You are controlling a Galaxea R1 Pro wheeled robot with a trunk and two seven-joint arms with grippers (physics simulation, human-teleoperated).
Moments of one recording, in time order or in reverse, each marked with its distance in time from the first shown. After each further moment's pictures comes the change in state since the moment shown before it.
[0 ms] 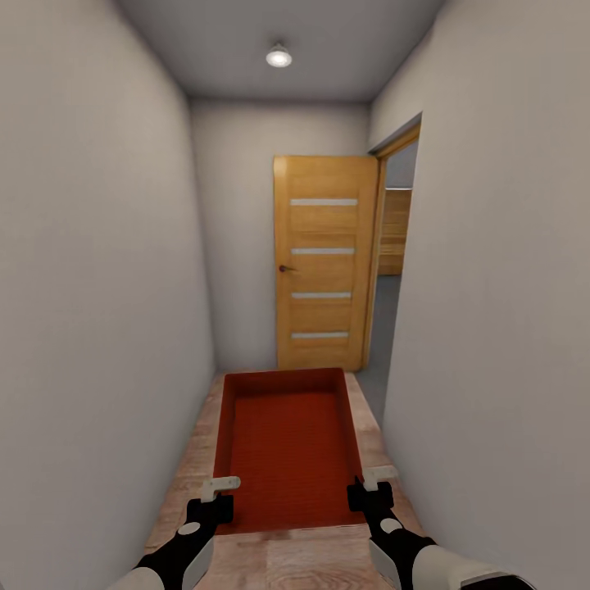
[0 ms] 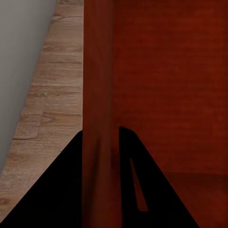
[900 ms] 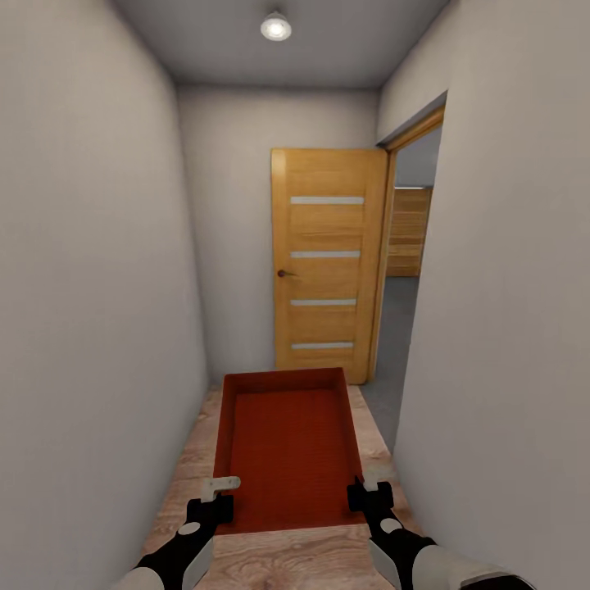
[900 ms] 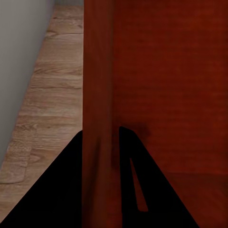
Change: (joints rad) left arm 0.000 0.000 0.000 0.000 0.000 0.000 0.000; right arm 0.000 0.000 0.000 0.000 0.000 0.000 0.000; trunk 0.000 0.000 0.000
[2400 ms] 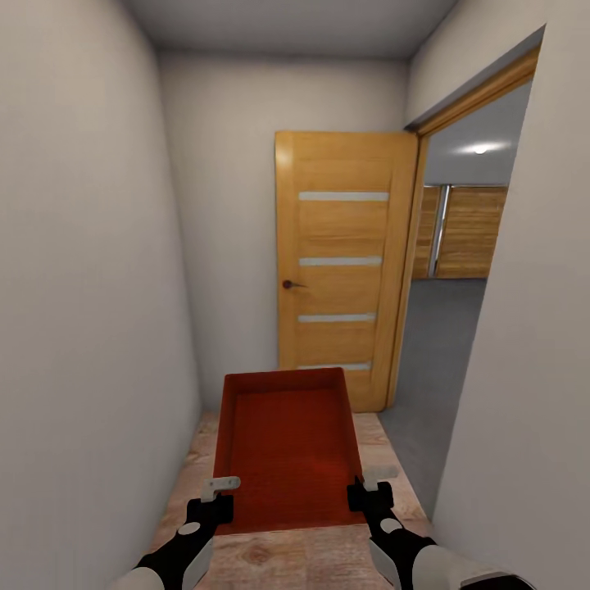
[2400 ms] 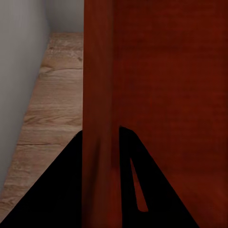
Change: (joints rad) left arm 0.000 0.000 0.000 0.000 0.000 0.000 0.000; right arm 0.000 0.000 0.000 0.000 0.000 0.000 0.000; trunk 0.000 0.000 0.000
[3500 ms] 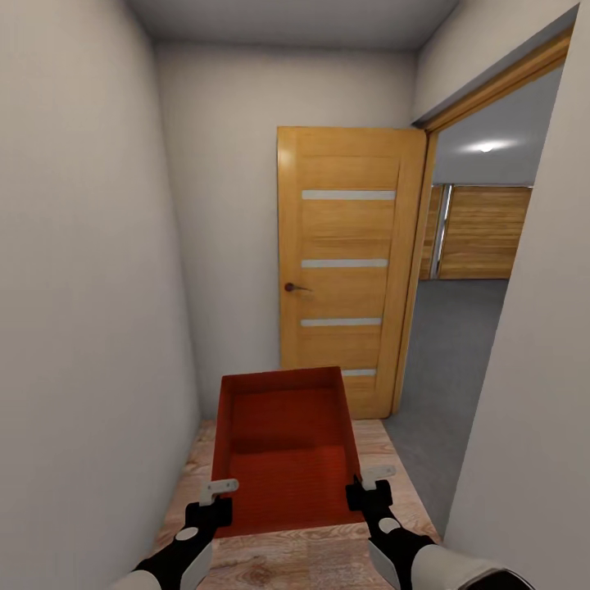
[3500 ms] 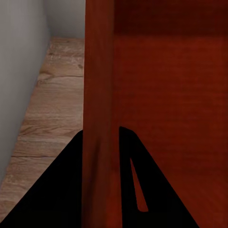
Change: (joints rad) left arm 0.001 0.012 -0.120 0.023 0.151 -0.040 0.004; right arm -0.001 0.003 0.170 -0.003 -0.123 0.002 -0.016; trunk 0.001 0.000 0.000
